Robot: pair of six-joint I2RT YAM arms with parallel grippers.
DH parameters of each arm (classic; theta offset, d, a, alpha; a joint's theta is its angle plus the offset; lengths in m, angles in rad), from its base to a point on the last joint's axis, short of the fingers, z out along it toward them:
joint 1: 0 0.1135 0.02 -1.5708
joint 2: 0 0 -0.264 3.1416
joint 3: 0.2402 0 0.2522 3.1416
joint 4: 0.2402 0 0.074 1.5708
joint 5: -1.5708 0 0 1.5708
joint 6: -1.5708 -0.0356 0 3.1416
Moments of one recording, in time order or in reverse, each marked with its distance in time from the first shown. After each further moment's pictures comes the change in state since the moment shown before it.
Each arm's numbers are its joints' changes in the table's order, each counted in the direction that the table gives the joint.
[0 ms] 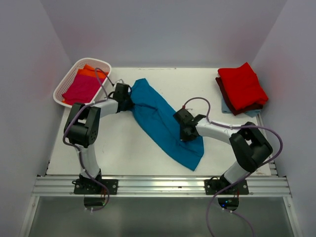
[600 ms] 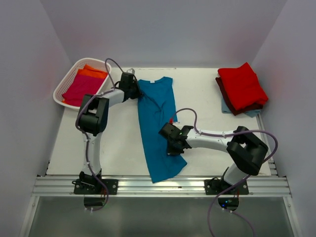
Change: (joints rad) left arm 0.006 0.282 0.368 -0.030 -0.235 -0.114; right arm 0.294 -0.010 -0.005 0.034 0.089 -0.268
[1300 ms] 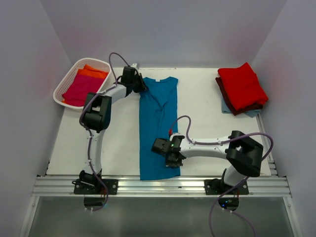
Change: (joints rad) left arm 0.000 0.126 0.225 0.016 -0.137 -0.065; right arm 0.217 0.021 0.061 0.247 -0.084 -0.322
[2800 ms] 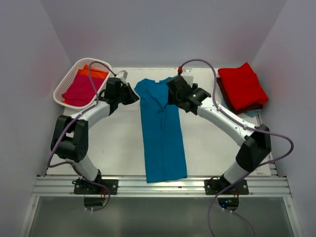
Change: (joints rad) left arm 0.012 -0.612 -0.615 -0.064 -0.004 0.005; right arm -0.444 -0.036 0.498 -0.081 -0.367 0.654
